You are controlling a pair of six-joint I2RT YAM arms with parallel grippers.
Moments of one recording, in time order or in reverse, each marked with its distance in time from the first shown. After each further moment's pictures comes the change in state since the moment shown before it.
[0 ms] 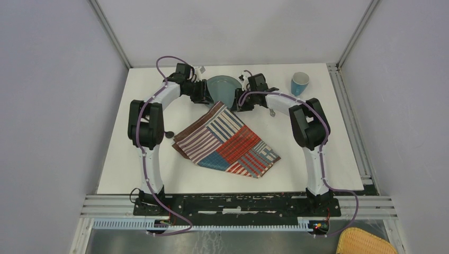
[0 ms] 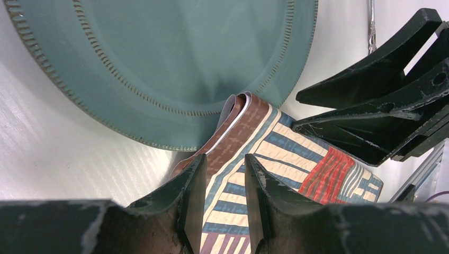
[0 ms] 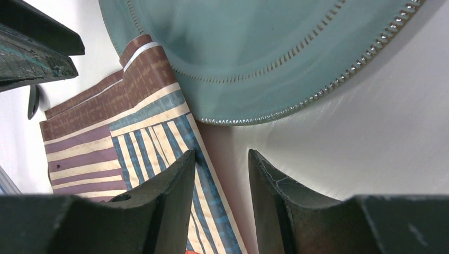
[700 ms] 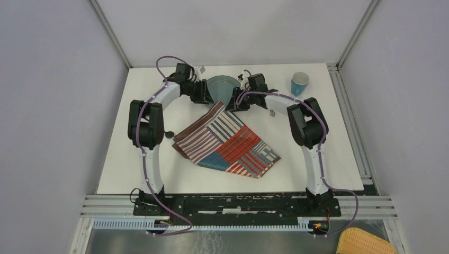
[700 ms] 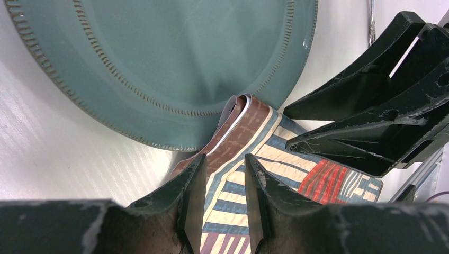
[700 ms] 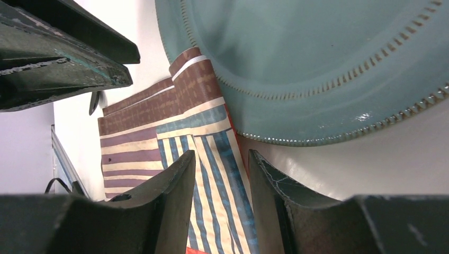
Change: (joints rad) left arm 0.001 0.000 0.000 0.000 0.000 0.000; right arm -0.006 0.038 -0.001 0.121 -0.162 0.119
